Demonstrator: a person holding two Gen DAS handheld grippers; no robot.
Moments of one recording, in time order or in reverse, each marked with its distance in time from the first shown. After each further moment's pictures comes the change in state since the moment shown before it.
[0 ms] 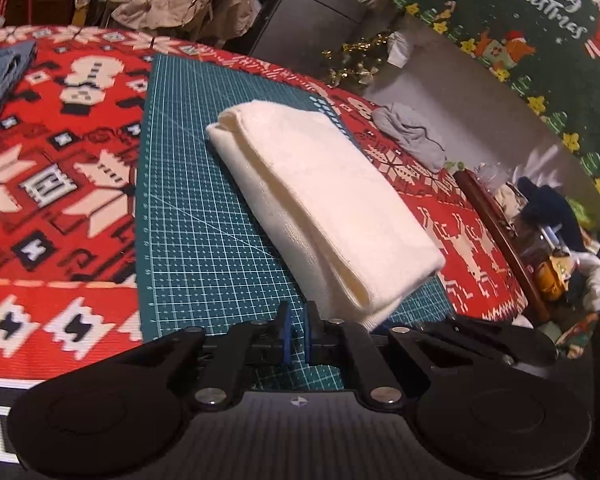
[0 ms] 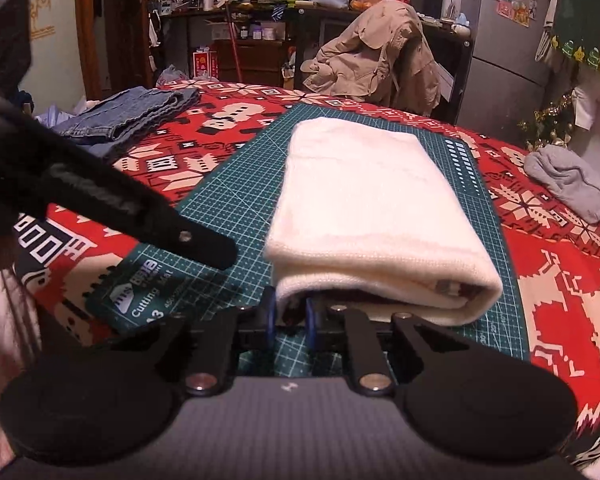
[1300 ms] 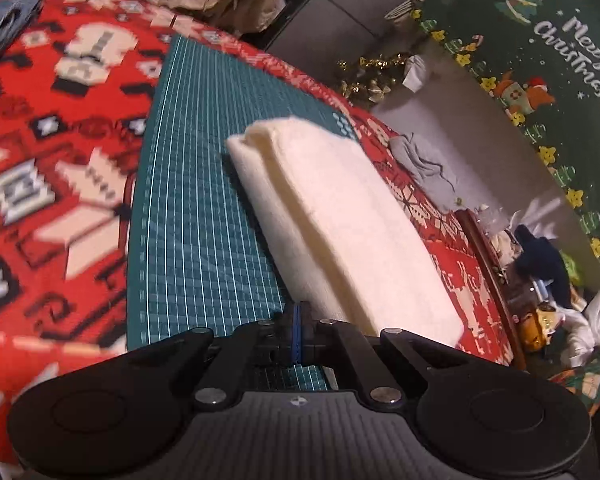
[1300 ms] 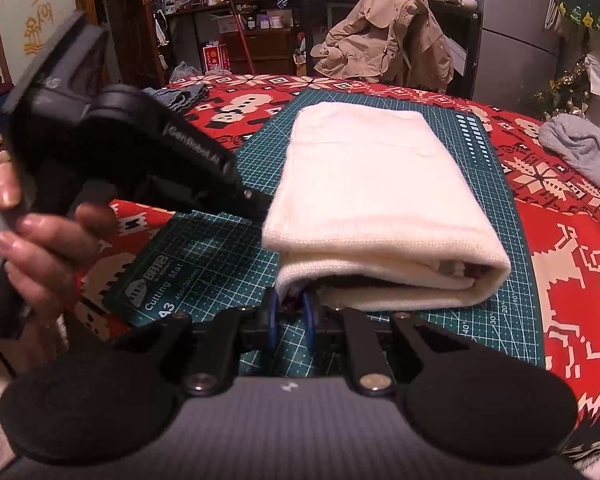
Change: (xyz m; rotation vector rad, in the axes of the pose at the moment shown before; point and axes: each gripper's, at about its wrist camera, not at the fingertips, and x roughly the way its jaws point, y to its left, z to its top) left arm 0.031 0.029 0.038 -0.127 -0.032 -0.052; right arm 0.001 -0.014 0.001 0.068 0.046 0.092
